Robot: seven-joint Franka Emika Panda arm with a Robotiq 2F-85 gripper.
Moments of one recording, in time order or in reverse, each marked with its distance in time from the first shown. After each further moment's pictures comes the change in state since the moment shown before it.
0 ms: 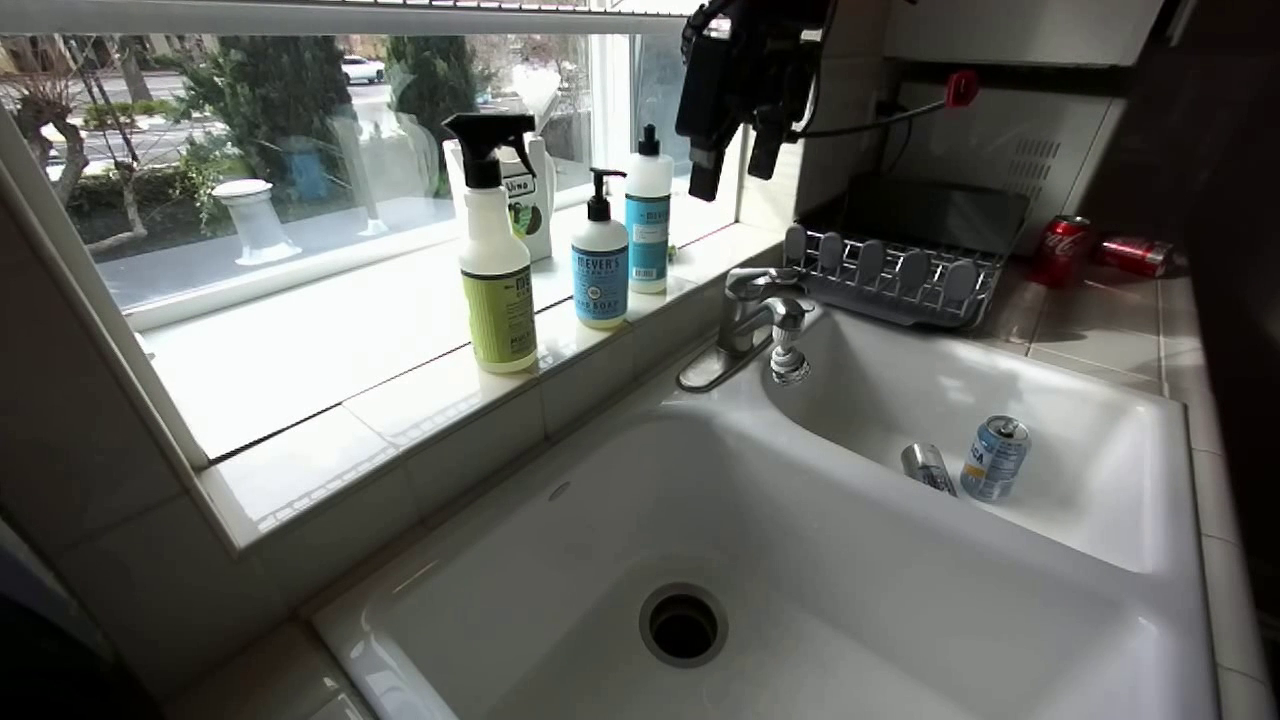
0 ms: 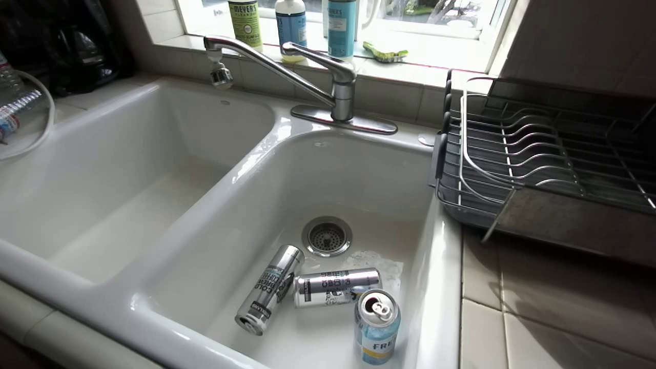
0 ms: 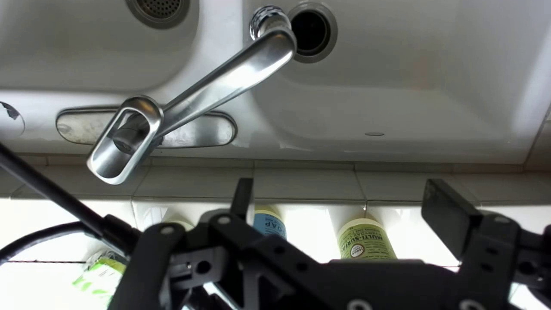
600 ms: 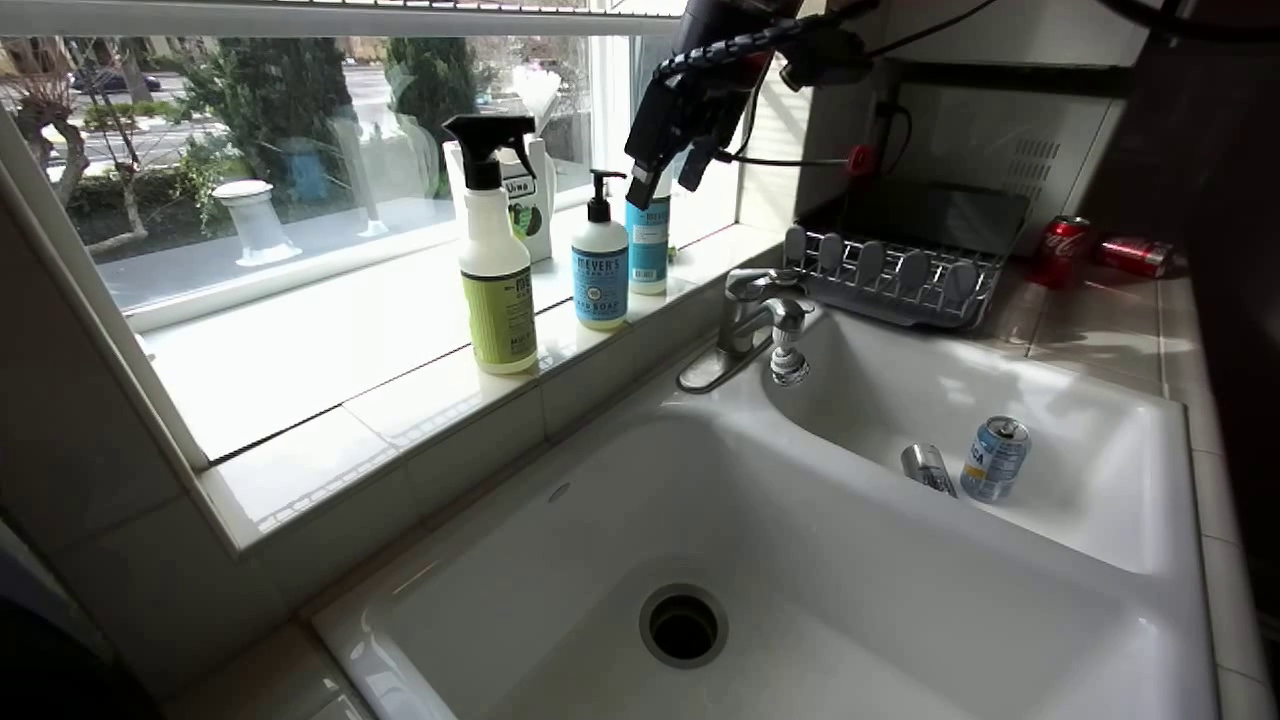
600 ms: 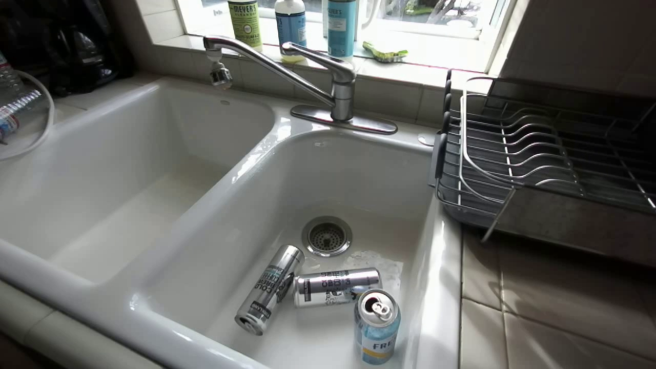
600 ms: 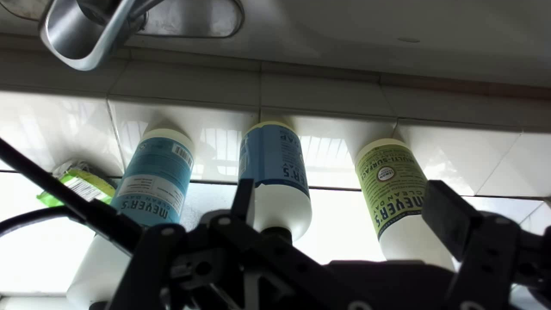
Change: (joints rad) arm -0.006 0.089 -0.067 -0.048 0.061 0.366 -0.182
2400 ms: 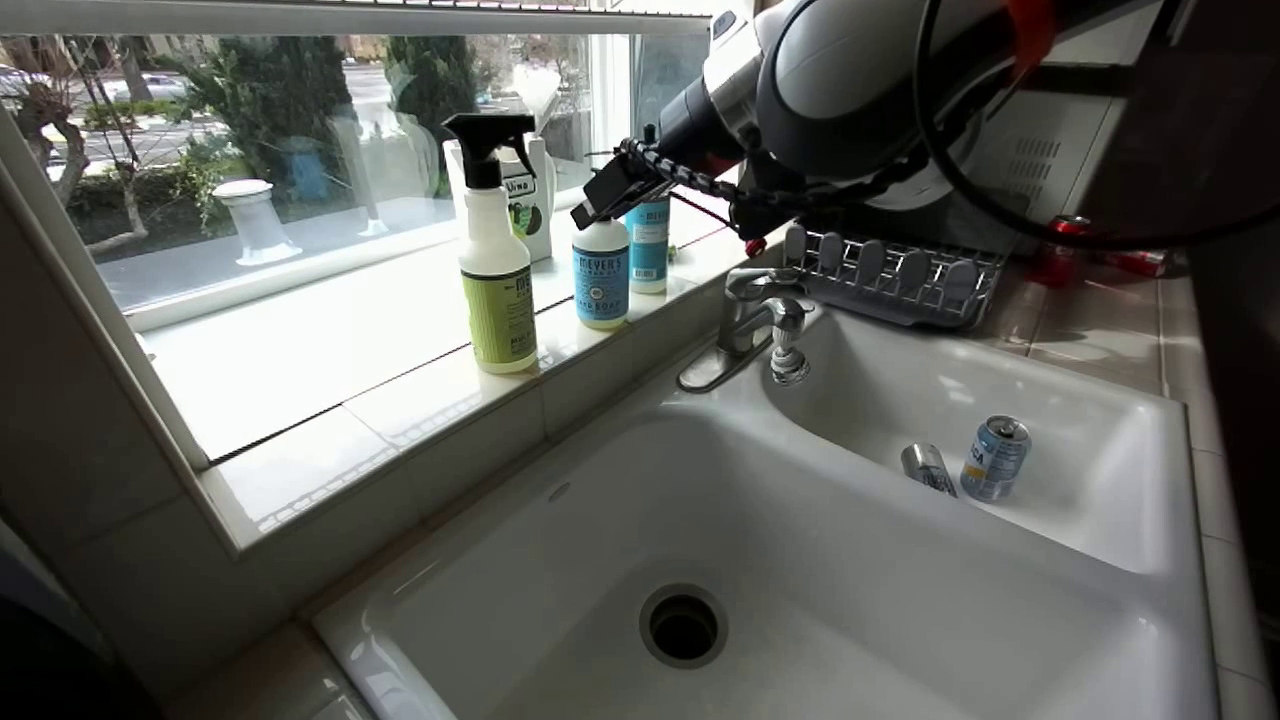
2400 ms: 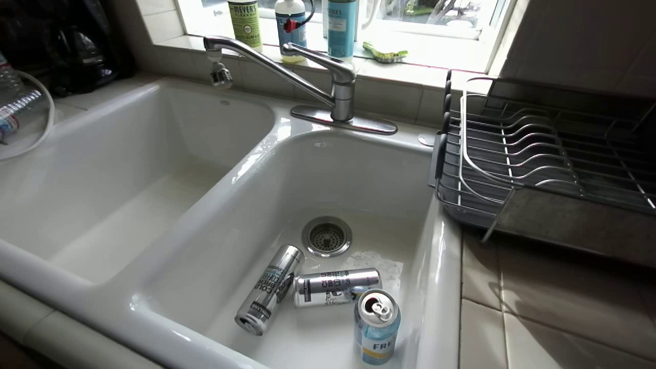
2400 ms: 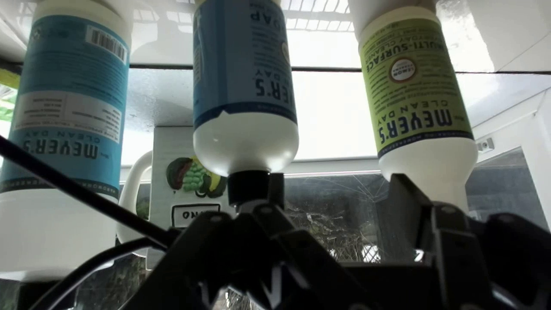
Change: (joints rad) arm -0.001 0.020 0.068 -0.336 0.379 0.887 -0.332
